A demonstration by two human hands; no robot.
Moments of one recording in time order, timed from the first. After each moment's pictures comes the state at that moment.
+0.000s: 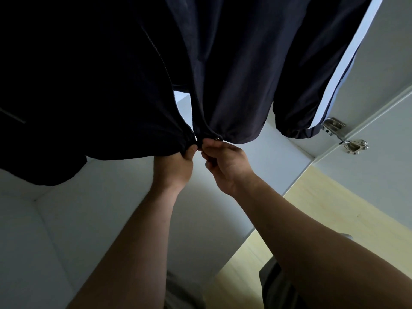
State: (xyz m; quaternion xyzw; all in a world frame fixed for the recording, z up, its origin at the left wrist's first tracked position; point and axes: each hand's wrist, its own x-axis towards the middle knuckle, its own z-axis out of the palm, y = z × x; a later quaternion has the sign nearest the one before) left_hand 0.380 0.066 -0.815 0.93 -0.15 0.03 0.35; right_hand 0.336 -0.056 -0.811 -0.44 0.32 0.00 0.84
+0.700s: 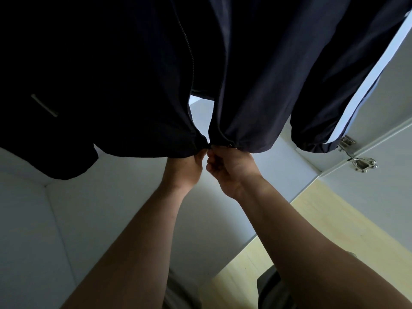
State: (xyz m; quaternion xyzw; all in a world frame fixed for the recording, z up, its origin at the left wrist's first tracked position) left_hand 0.380 0.070 -0.815 0.88 -0.28 0.07 0.37; right_hand 0.335 -0.051 -0.786 -0.42 0.34 0.03 0.84
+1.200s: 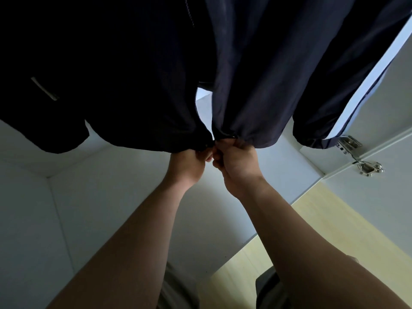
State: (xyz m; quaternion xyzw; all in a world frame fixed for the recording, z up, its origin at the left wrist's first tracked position) left_hand 0.379 0.072 -0.823 0.87 -0.20 -0.02 0.45; right_hand 0.334 -0.045 -0.783 -0.56 0.28 -0.02 0.78
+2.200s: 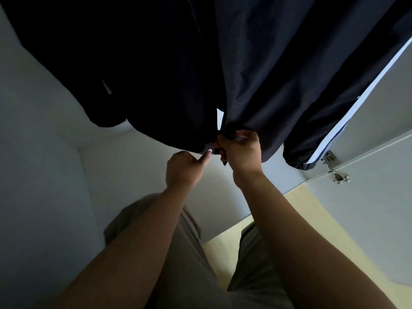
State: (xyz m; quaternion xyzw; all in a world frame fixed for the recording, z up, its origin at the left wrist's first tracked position) left_hand 0.319 0.094 -0.778 0.91 0.12 -0.07 0.40; right_hand 0.304 -0.031 -0.709 -0.65 0.28 -0.06 0.70
